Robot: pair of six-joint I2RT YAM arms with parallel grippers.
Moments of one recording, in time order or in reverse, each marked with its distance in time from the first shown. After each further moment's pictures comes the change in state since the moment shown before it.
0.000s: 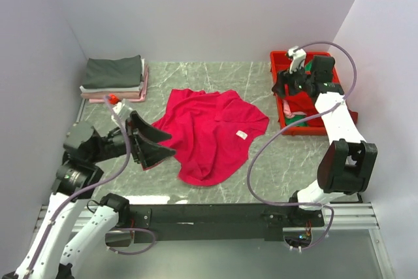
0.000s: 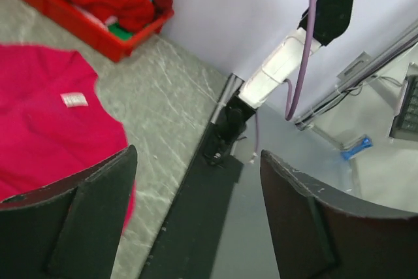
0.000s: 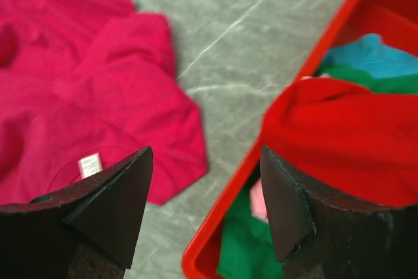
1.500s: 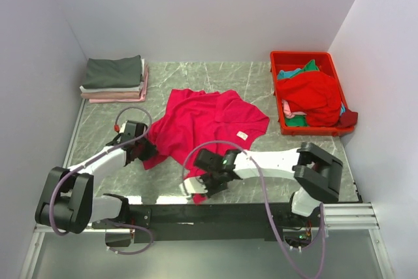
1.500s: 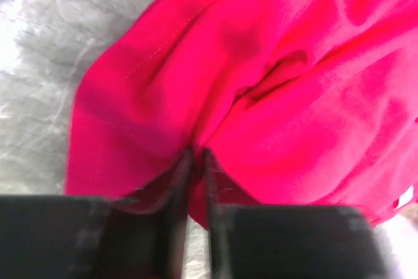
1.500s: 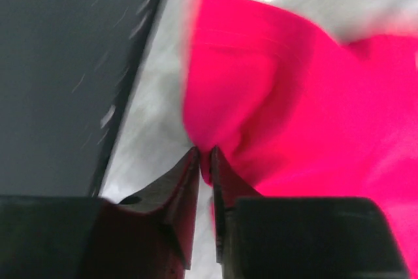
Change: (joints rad) left arm 0.092 0.676 -0.360 0.035 -0.935 -0.497; right arm 1.293 0.093 -0.390 -0.093 0.325 -0.413
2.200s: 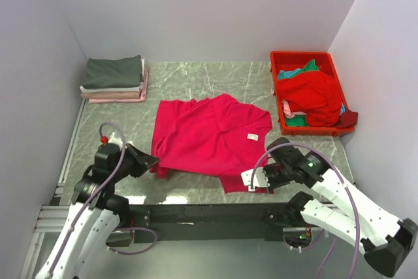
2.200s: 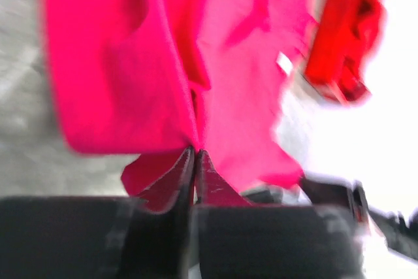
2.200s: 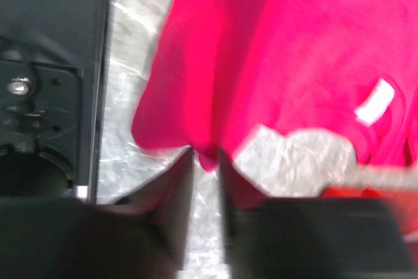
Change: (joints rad) left arm -0.020 -0.826 -0.055 -0.402 0.253 -0.012; right arm -0.501 -0.857 -0.230 -0.656 -0.004 -0.420
